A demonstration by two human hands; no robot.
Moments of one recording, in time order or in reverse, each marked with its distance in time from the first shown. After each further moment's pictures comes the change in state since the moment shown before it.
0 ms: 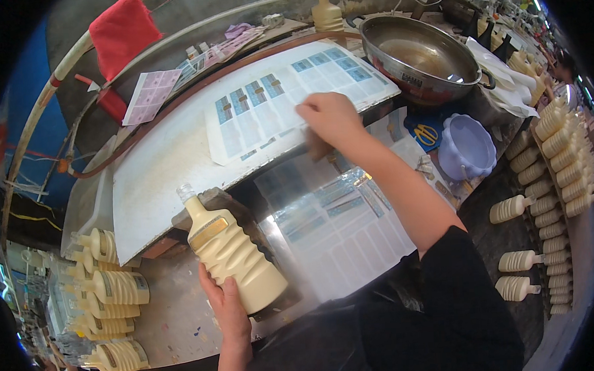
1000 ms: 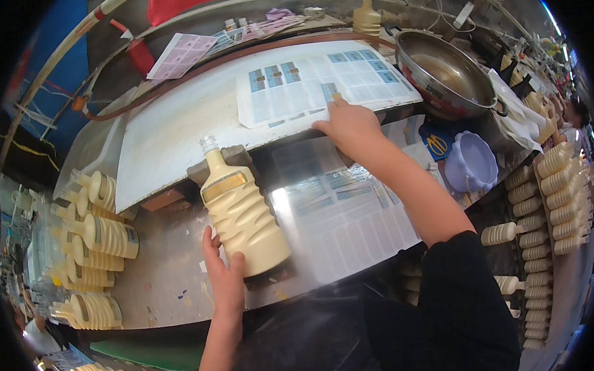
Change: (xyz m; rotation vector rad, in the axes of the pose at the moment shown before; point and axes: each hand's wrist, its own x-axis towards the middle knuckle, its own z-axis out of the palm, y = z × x) left_hand -0.011 -0.034 -0.023 0.229 0.050 0.126; right_hand -0.038 -0.033 0.012 -0.896 -0.209 -0.314
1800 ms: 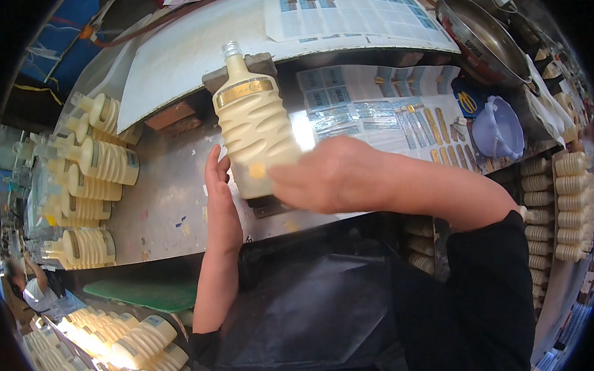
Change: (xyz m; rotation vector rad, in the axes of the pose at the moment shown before) left_hand -0.013 0.003 -0.016 -0.316 -0.162 0.100; right_hand -0.116 -0.121 -0.061 0.384 0.347 -1.077
